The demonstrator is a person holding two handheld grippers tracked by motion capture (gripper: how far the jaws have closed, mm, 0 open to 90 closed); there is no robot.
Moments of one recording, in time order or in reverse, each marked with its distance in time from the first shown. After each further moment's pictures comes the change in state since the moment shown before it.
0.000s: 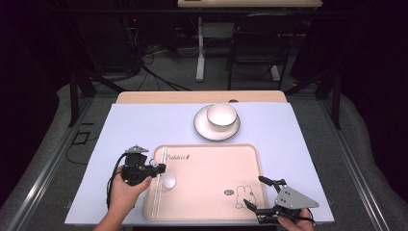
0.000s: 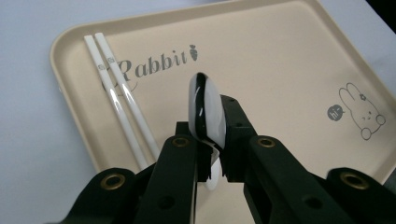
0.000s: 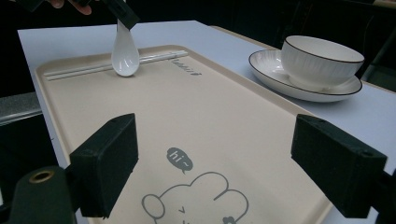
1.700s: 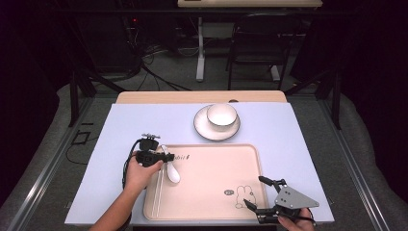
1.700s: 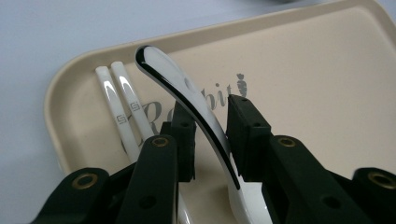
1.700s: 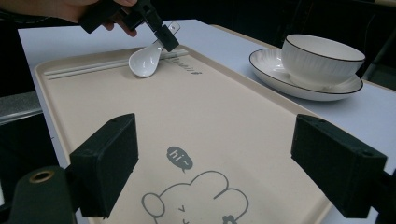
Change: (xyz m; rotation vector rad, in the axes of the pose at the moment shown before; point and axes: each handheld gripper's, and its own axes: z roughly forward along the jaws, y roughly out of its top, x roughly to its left) left arm 0.035 0.035 0.065 0.054 0.003 -0.055; right arm 0.000 0.000 0.000 0.006 0.004 0.003
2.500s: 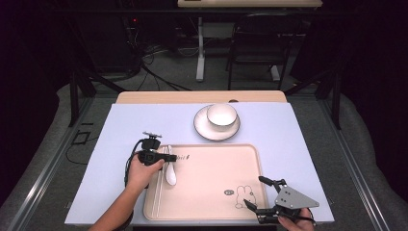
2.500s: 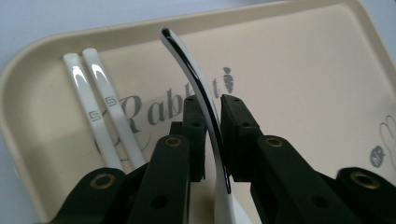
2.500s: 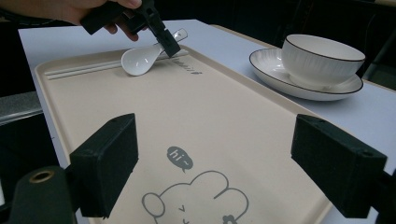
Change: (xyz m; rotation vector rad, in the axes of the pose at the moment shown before) left arm 0.004 0.002 0.008 0.051 -0.067 -0.044; right arm 0.000 0.000 0.000 0.000 0.000 -0.001
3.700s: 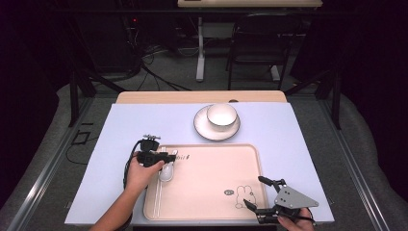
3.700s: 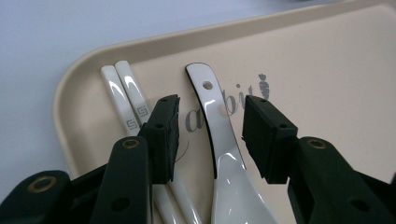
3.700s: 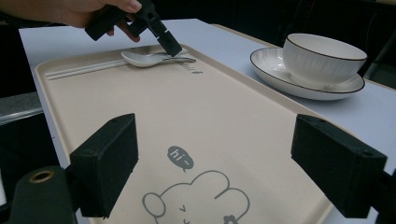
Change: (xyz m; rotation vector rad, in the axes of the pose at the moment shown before) left arm 0.004 -0.005 0.001 -0.060 0.110 0.041; right arm 0.000 0.000 0.001 0.002 0.002 0.002
